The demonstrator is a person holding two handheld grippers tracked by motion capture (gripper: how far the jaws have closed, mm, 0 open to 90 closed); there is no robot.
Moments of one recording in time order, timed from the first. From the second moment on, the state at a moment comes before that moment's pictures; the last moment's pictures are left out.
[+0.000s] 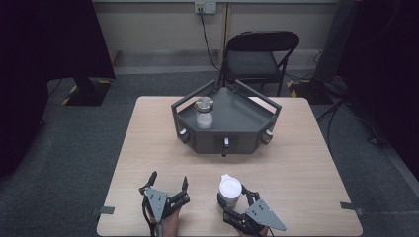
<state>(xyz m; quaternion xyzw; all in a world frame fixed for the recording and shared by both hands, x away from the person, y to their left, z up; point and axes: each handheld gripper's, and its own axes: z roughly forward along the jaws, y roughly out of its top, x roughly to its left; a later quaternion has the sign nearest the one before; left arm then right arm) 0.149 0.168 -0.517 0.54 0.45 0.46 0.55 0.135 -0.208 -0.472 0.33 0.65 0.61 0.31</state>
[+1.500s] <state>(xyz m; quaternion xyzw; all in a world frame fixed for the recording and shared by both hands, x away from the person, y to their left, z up) 0.149 0.169 -0.517 0.54 0.45 0.45 0.55 0.243 -0.238 -0.368 0.32 0.63 0.64 0.31</state>
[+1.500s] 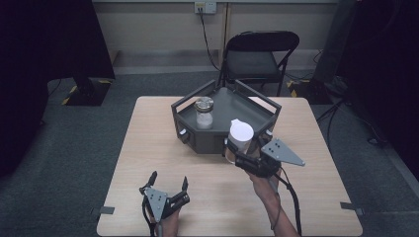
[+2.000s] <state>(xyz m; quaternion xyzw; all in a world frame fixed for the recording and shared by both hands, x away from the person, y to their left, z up) 0.149 0.169 -0.517 0.54 0.45 0.45 0.55 0.288 -0.215 -0.335 0.35 0.61 0.62 0.34</state>
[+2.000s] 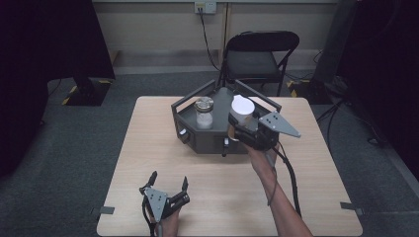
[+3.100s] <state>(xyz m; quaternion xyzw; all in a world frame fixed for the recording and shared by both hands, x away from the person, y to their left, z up) 0.149 0.169 -0.517 0.54 0.45 0.45 0.55 0.334 -0.170 -0.356 0.43 0.60 0.54 0.39</state>
